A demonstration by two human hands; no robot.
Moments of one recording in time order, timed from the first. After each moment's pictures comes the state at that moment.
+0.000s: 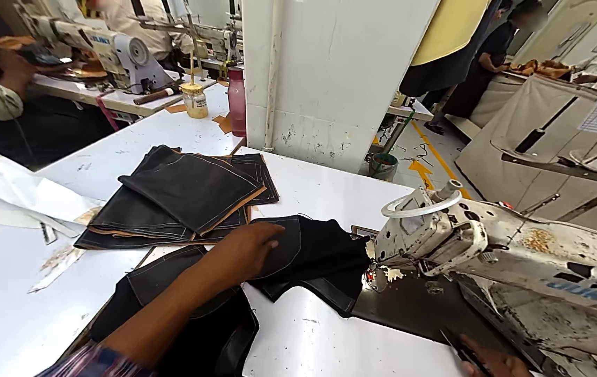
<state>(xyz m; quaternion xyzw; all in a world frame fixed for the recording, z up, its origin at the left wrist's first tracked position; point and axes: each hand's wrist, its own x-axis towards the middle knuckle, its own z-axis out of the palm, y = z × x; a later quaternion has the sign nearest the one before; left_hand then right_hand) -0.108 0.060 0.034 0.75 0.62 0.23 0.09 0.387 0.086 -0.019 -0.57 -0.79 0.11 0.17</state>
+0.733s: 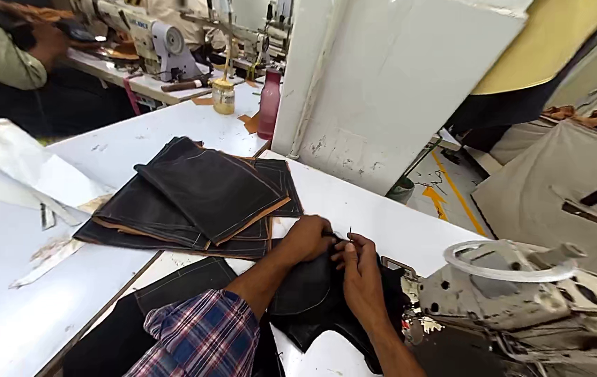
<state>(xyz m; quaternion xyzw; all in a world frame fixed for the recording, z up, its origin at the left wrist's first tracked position) -0.094 0.187 0.001 0.64 0.66 0.30 0.25 0.079 0.194 -0.028 -0.40 -0.75 0.34 0.40</state>
